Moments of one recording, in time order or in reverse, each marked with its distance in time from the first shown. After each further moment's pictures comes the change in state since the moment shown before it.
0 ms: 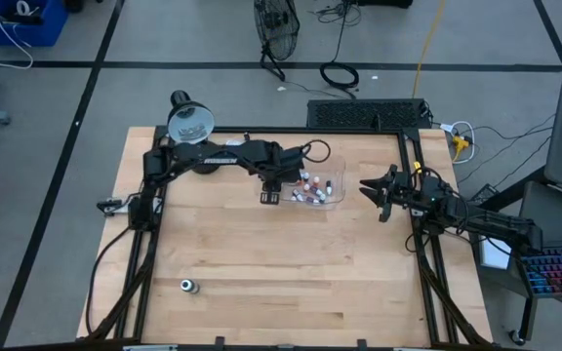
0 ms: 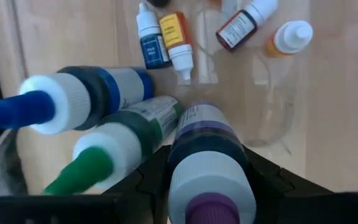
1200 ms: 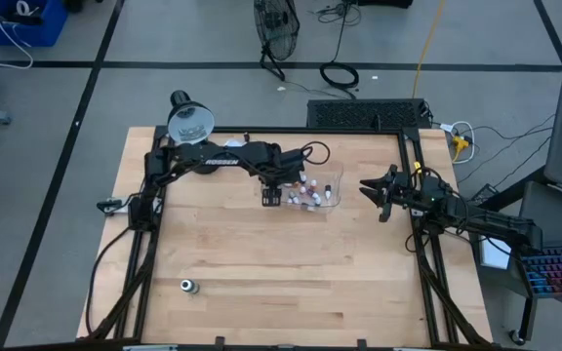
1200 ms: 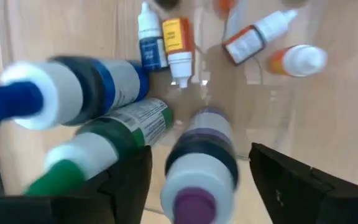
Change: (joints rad) left arm -0.008 0.010 -0.001 -0.001 0.018 -0.091; right arm 0.000 0.000 0.000 0.000 0.000 0.000
